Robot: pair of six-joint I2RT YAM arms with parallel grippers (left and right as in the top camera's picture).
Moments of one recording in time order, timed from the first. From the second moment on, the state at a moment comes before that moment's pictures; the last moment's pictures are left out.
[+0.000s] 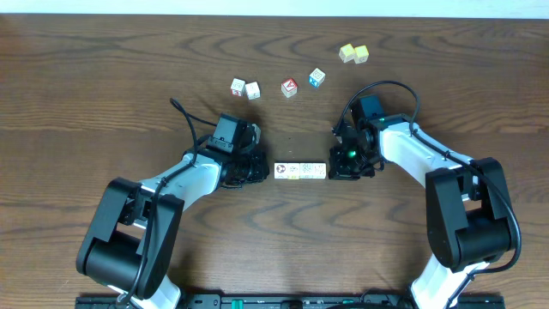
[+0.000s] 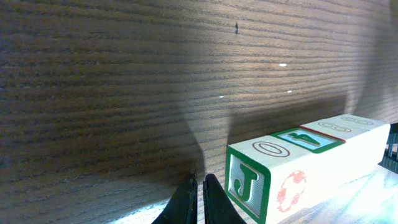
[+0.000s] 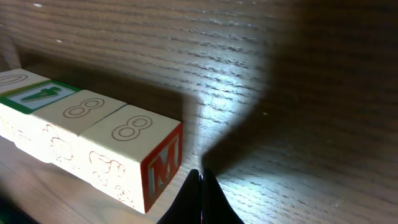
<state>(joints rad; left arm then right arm) -0.37 1.77 0.84 -0.22 0.44 -0.49 0.27 1.90 1.11 -0.72 -0.42 0.21</state>
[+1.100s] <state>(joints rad) -0.37 1.77 0.84 -0.22 0.42 -0.48 0.32 1.90 1.17 -0.77 -0.35 0.22</state>
